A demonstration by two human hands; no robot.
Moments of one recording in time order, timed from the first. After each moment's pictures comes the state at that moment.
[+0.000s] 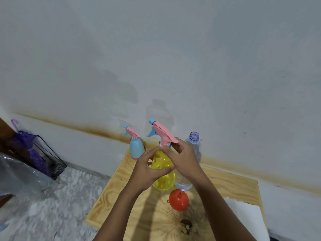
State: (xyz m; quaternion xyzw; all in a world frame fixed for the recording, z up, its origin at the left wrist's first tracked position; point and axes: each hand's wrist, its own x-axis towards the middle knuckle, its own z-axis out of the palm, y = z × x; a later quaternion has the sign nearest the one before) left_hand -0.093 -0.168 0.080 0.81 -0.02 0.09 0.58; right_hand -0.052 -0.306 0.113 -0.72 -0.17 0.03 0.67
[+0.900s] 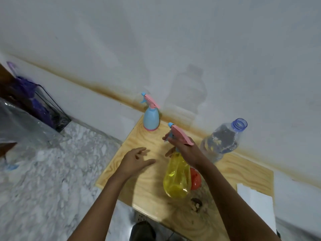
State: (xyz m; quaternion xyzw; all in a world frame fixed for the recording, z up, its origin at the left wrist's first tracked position) left_hand -0.102 -0.059 -0.033 0.81 0.23 -0.10 0.53; right_hand -0.020 -0.249 0.030 -0.72 -0.14 0.25 0.63
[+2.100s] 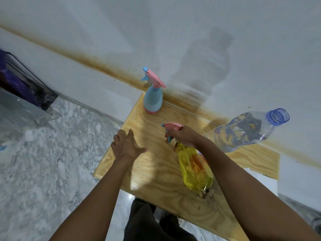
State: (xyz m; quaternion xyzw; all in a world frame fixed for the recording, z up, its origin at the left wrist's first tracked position) left_hand -0.067 -0.021 -0.134 0.92 0.28 -0.17 0.22; right_hand 0.033 -0.216 -0.049 -0.82 -0.05 0.41 0.39
